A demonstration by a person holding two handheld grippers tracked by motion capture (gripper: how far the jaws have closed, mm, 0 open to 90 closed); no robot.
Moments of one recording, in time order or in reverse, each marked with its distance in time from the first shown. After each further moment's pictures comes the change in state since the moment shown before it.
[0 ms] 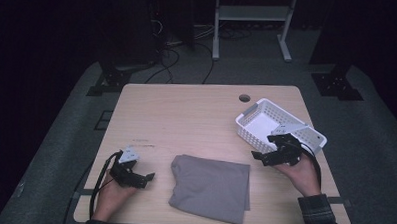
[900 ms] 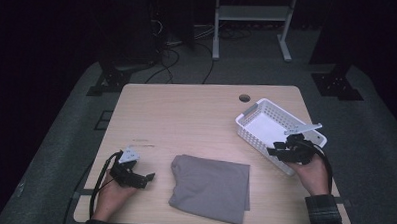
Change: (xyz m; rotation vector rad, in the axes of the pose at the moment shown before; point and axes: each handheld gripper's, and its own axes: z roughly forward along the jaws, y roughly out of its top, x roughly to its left) left arm 0.000 0.000 0.000 -0.001 -0.001 0.001; right arm -0.034 -0.024 -0.009 0.052 -0.038 0.081
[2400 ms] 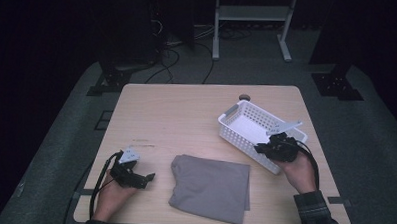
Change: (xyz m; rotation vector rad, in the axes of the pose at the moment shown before) left arm -0.001 0.000 0.000 0.002 0.001 -0.001; right arm 0.035 0.025 0.012 0.026 0.049 -0.134
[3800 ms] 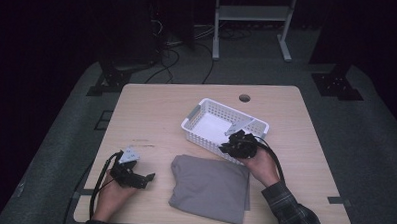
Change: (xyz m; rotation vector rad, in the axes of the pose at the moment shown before) left arm 0.000 0.000 0.000 -0.001 0.000 -0.002; right arm 0.053 0.055 0.074 0.031 0.112 -0.138
